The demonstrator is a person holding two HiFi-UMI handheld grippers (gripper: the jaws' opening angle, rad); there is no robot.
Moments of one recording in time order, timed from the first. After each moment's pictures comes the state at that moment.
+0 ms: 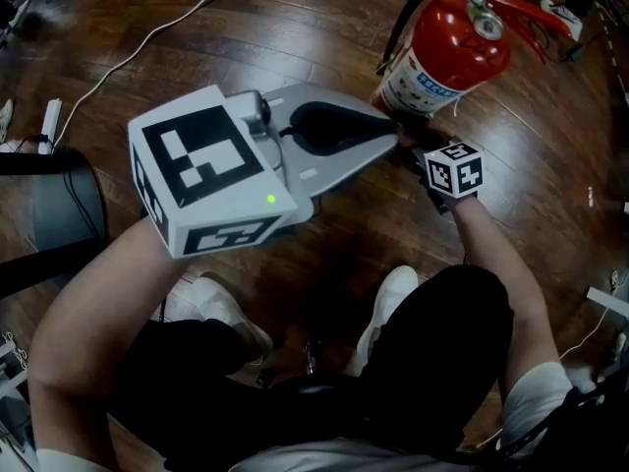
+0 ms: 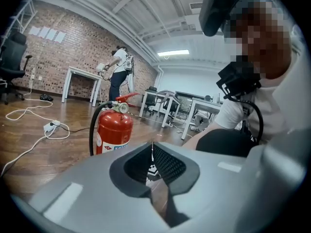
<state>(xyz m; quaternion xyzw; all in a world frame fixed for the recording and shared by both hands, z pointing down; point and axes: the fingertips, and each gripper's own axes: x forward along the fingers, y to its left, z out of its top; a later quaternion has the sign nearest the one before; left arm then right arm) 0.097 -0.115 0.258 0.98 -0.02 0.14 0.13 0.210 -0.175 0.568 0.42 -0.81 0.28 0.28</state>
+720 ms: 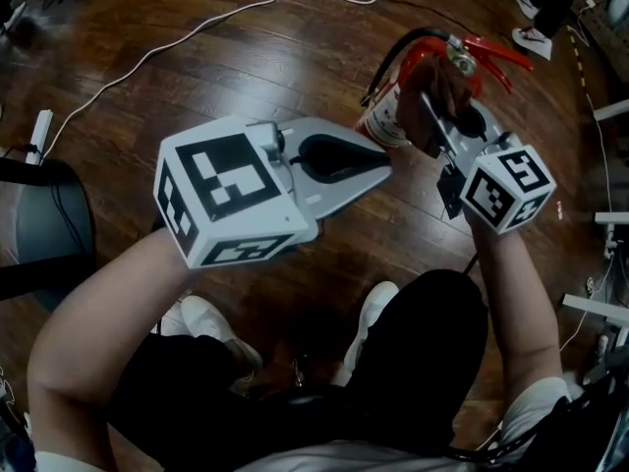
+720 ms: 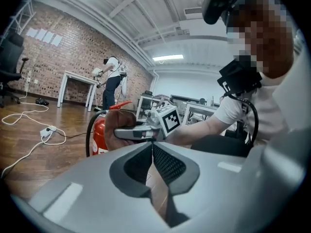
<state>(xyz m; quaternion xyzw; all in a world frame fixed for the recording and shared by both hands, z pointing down) 0.087 -0.098 0.239 0.99 0.00 0.12 0.13 0.168 -0.203 0.269 0.48 -0.86 0.09 0.13</state>
